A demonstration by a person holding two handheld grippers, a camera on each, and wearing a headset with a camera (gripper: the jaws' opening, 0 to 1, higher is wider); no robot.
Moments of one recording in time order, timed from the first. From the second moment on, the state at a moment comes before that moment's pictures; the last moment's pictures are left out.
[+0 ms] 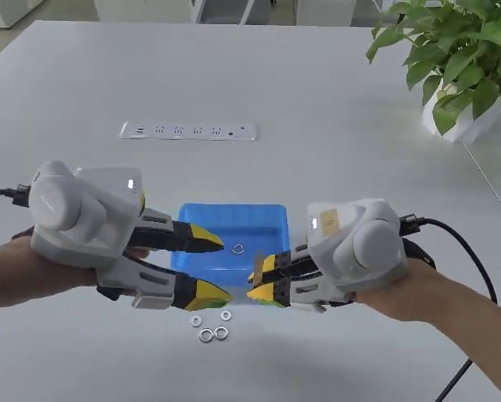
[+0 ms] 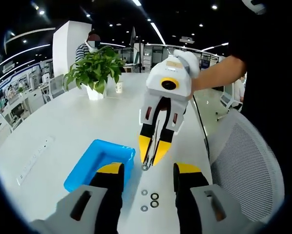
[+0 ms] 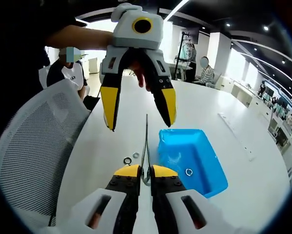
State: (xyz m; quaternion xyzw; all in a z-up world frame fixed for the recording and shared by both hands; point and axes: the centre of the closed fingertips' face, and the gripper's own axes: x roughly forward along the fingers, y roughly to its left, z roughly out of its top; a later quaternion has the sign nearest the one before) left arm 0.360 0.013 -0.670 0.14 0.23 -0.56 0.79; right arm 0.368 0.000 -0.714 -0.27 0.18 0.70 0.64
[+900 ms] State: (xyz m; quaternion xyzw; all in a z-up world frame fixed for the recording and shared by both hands) left arm 0.351 0.065 -0.664 0.10 0.22 -0.46 0.85; right arm 0.413 0.023 -0.702 -0.28 0.15 0.70 0.64
